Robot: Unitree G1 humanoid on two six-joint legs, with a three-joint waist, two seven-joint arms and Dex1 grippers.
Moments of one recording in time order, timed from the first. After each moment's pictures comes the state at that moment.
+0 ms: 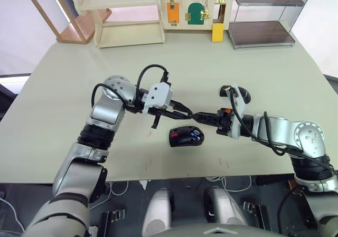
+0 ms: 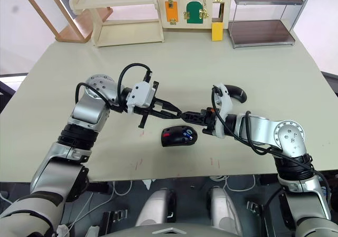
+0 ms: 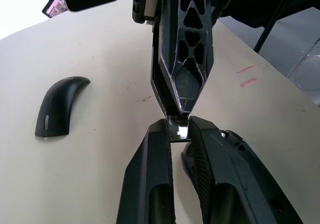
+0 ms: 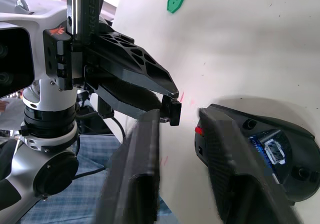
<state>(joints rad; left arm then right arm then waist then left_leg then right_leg) -0.77 0.58 -0.25 0.26 -0.23 -0.07 -1.54 -0.49 -0.47 0.07 -0.21 1.94 1.09 -0.44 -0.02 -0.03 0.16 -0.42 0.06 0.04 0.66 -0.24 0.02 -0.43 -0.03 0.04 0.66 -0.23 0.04</state>
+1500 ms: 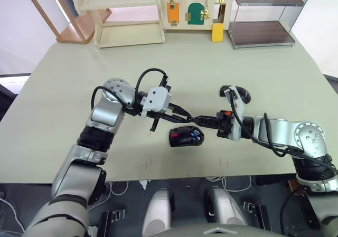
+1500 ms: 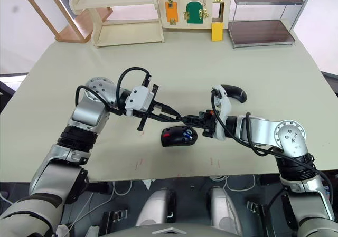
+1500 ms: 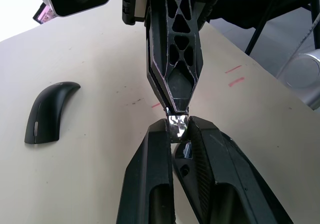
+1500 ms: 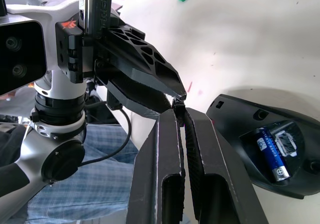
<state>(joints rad) -0.76 0.59 -0.26 0.26 -0.26 -0.10 -1.57 -0.49 -0.50 0.09 -0.21 1.93 1.11 -0.36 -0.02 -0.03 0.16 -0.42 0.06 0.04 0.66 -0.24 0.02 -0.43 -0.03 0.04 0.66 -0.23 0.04</state>
